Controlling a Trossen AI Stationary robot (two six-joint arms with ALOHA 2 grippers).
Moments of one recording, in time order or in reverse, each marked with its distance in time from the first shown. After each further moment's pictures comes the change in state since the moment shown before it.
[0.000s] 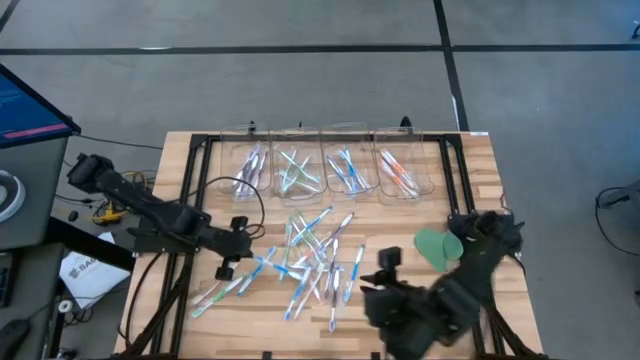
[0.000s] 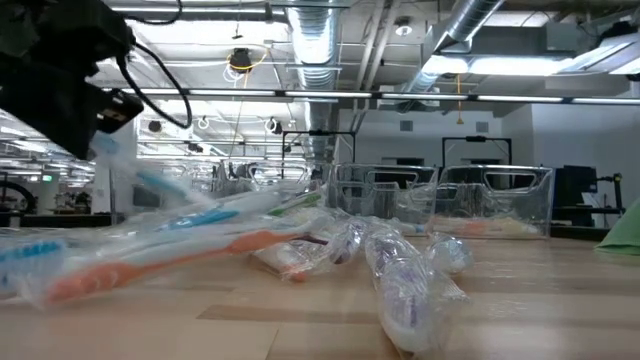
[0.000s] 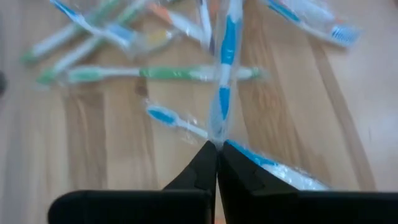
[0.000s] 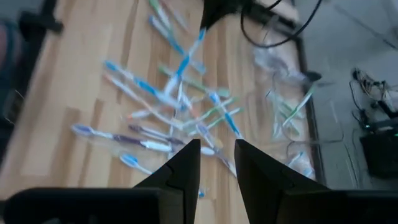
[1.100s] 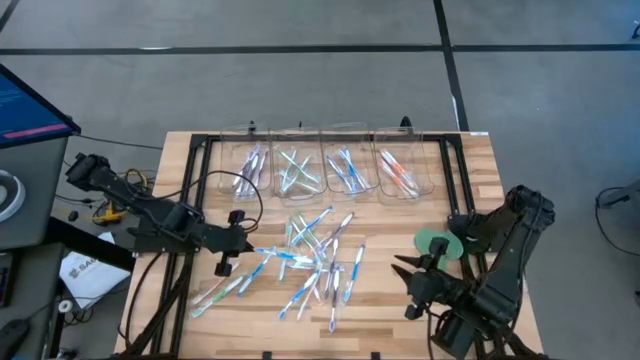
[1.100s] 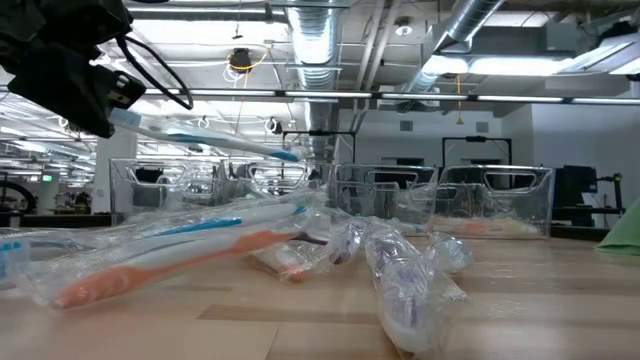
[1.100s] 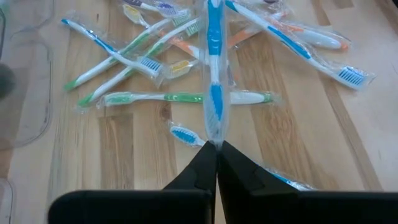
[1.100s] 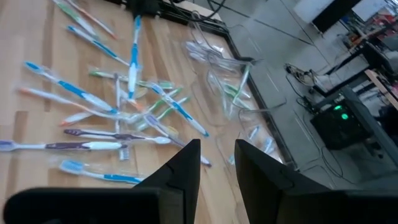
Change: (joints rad) left arm -0.013 -0.095 0.000 -0.007 -0.088 0.022; right arm 0.153 -0.311 -0.654 0.001 0.313 0.563
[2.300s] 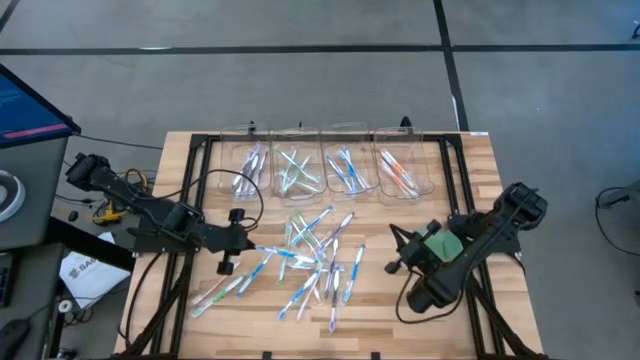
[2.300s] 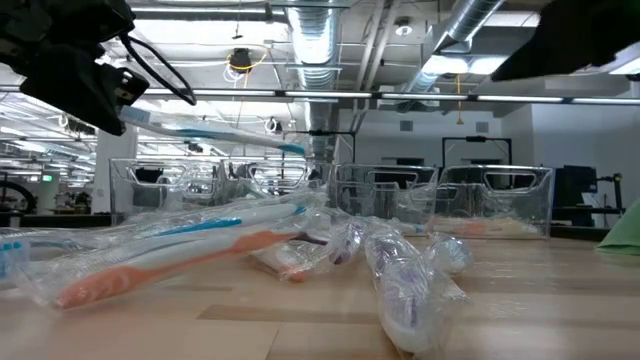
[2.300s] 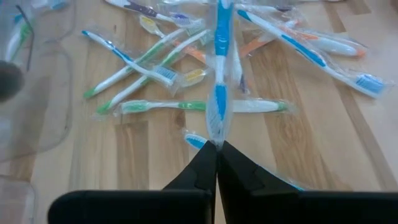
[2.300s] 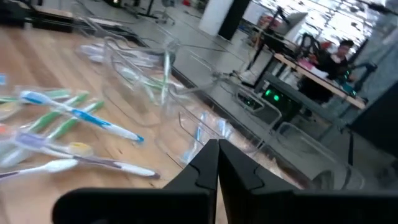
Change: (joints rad) left arm 0.000 0.001 0.000 0.019 -0.056 0.018; right arm -0.171 0.006 -0.665 0.135 0.266 0.714
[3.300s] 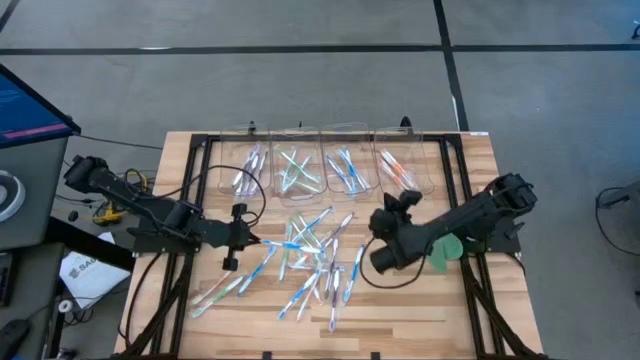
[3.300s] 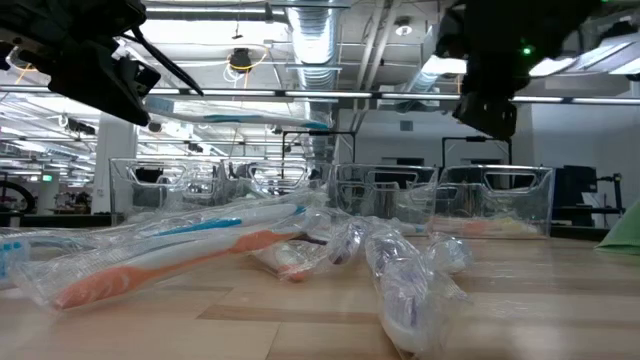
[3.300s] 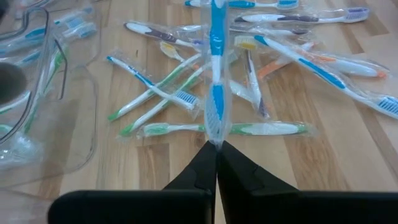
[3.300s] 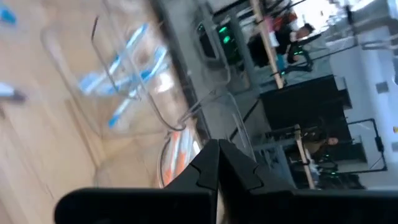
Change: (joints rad) left arm 0.047 0.000 0.000 0.072 -0.030 0.079; right arm -0.393 -0.002 0.110 0.112 -0.167 -0.925
